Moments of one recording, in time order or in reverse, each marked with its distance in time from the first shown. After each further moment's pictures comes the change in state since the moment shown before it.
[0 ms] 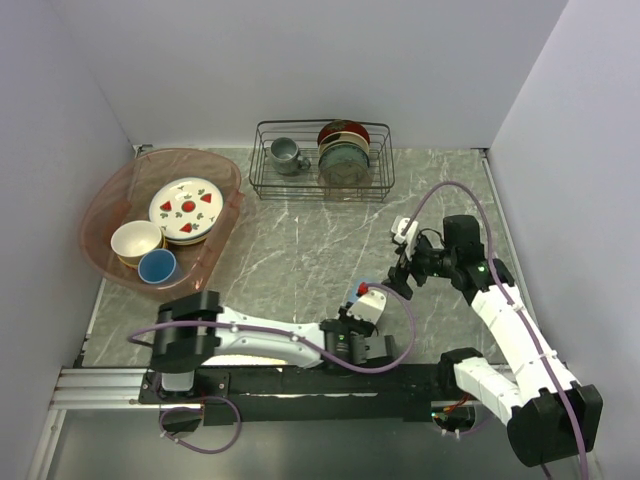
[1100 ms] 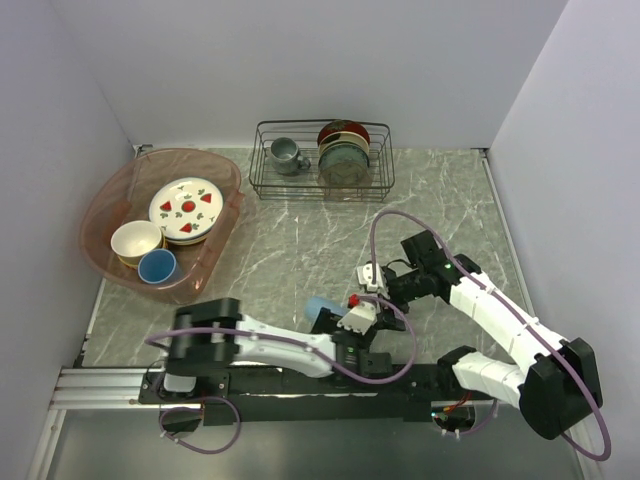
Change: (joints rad) left arm -0.040 0.037 -0.038 -0.155 -0.043 -0.159; right arm 0.263 0.150 -0.040 -0.203 -0.106 -0.404
